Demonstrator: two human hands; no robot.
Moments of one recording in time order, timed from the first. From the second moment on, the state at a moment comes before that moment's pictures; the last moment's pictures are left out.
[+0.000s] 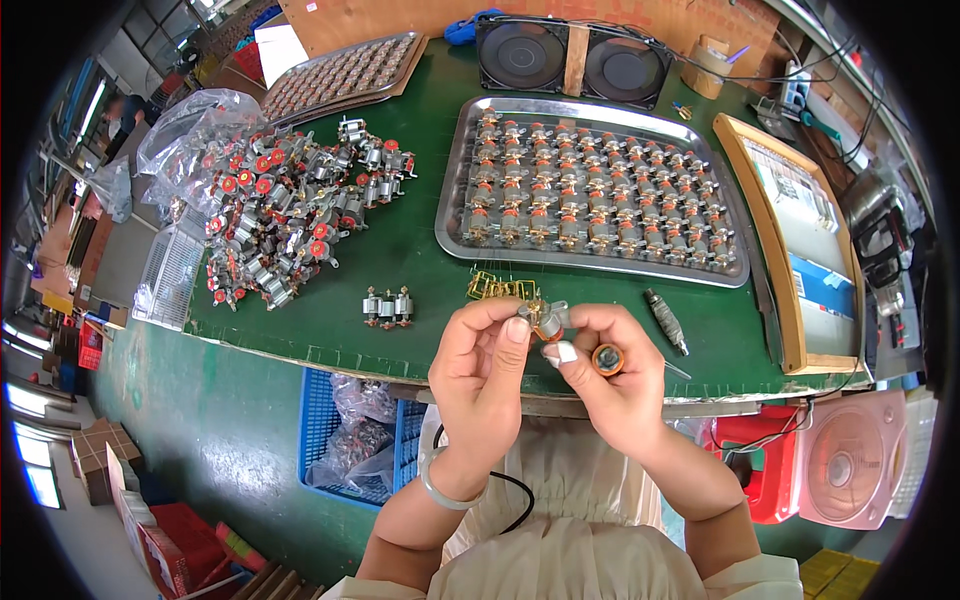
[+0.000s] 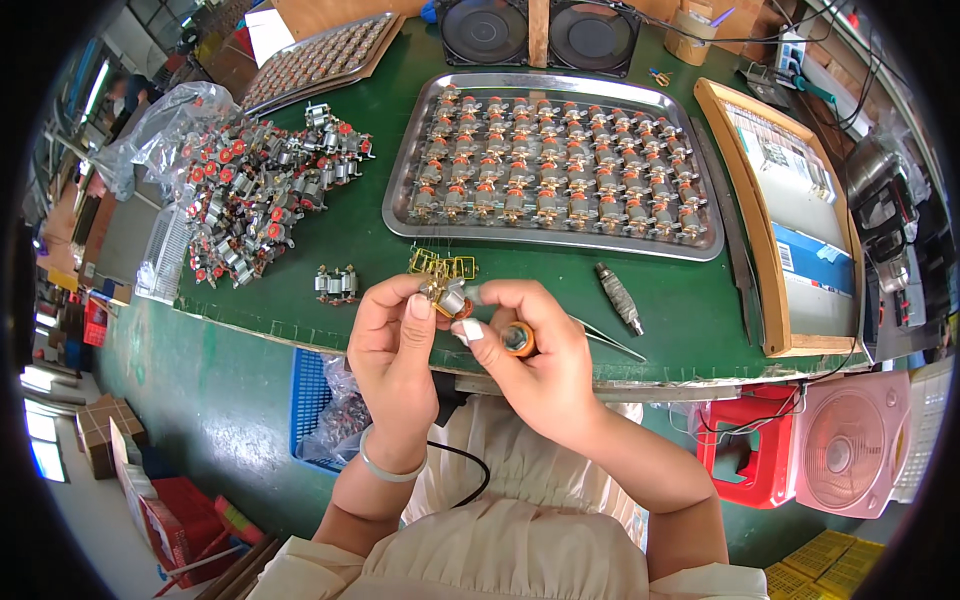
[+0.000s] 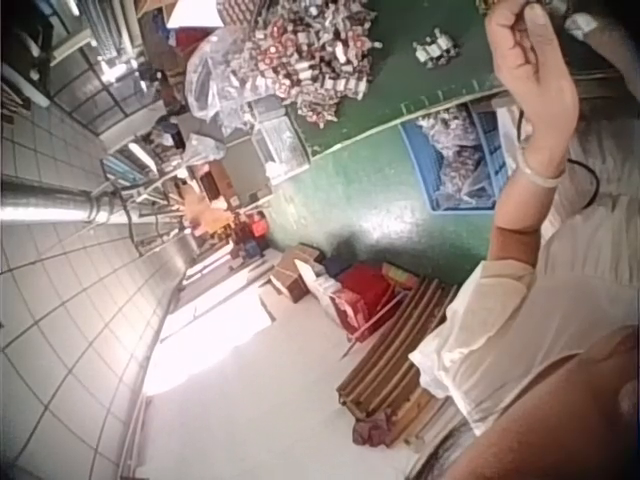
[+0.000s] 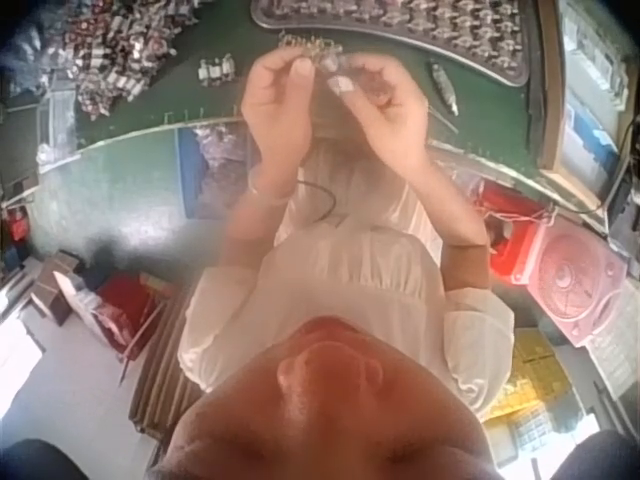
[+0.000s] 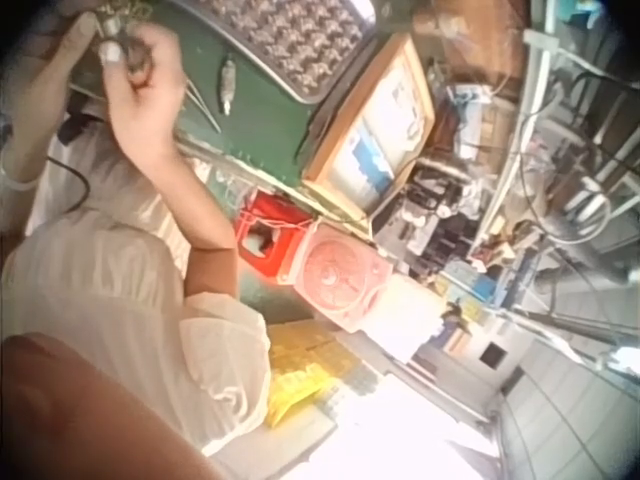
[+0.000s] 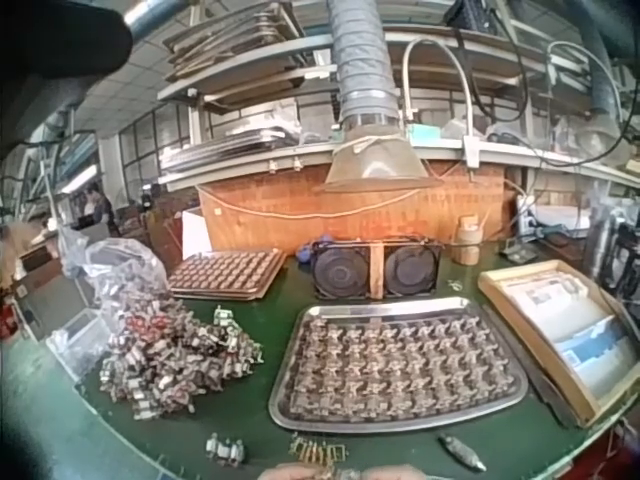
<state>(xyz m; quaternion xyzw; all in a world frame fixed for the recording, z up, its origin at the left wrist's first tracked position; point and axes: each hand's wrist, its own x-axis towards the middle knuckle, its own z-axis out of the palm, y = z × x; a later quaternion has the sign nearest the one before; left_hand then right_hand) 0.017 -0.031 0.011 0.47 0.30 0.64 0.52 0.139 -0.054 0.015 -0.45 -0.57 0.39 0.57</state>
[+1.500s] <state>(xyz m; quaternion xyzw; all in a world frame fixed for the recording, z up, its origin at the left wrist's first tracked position) 0.019 -0.016 0.017 0.40 0.26 0.56 0.68 0.213 -0.055 0.040 -0.62 -0.74 0.05 0.26</state>
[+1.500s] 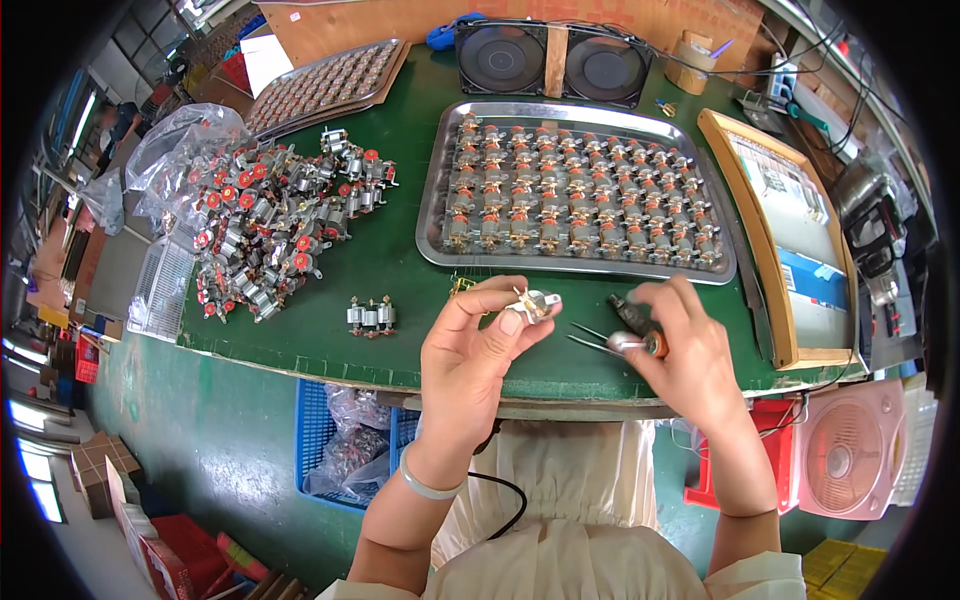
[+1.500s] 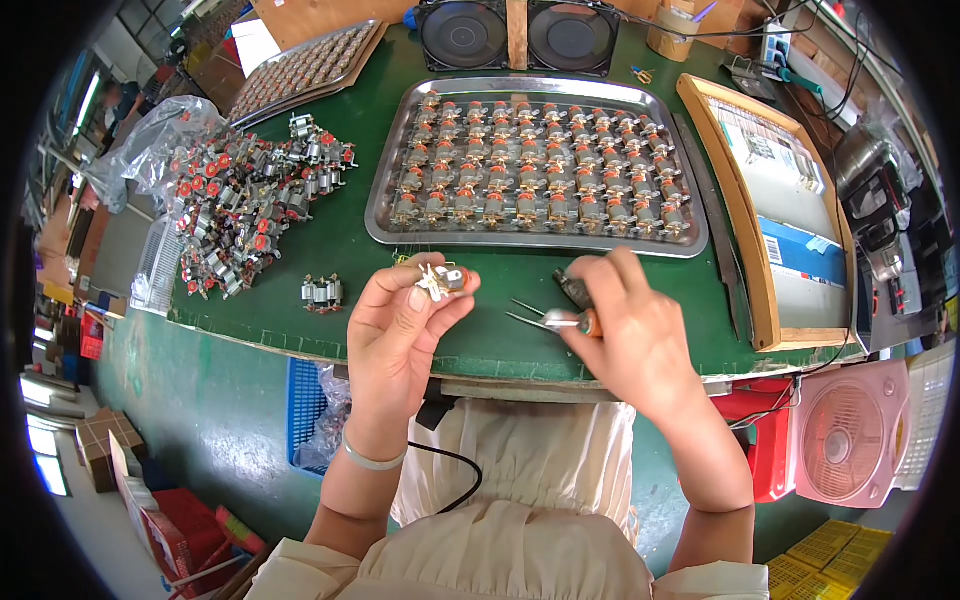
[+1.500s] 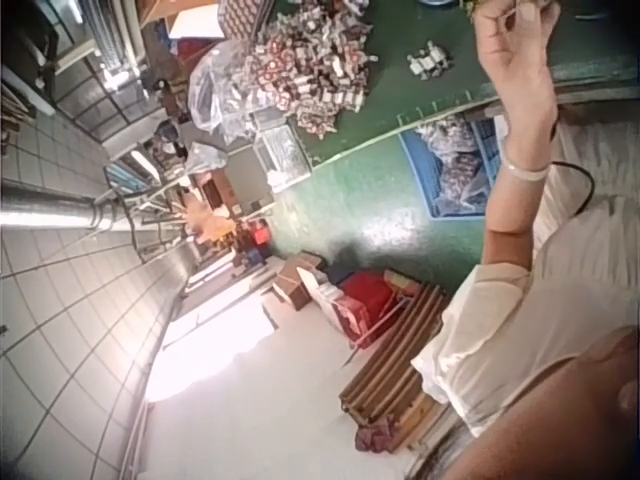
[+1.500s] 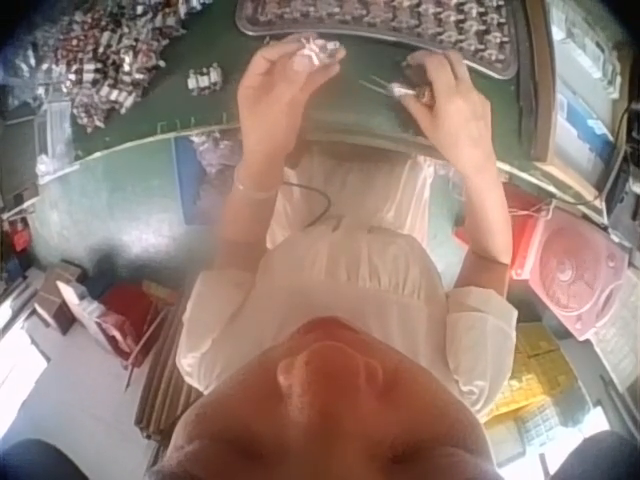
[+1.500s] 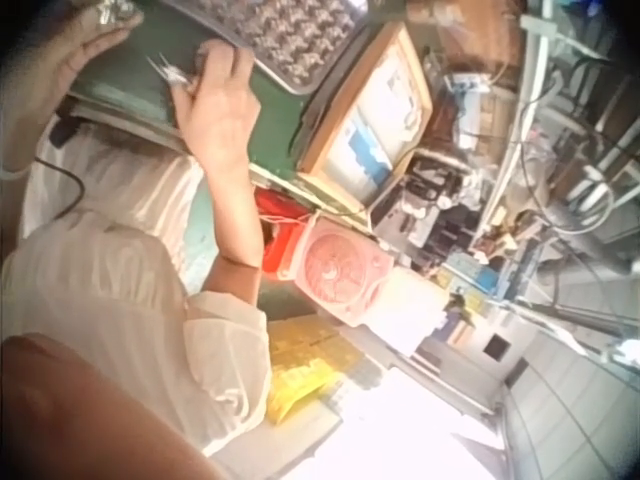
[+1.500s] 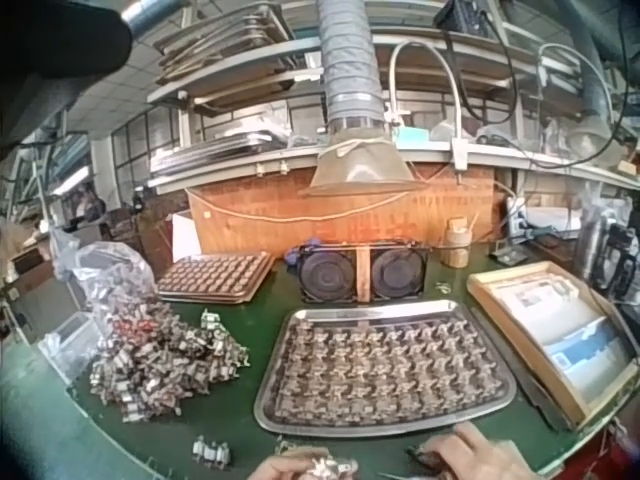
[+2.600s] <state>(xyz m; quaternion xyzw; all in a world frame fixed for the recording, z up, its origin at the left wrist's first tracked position) 0.012 -0.012 0.002 0.60 0.13 0.58 0.54 0.197 -0.054 0.049 -0.32 -0.30 0.80 0.41</state>
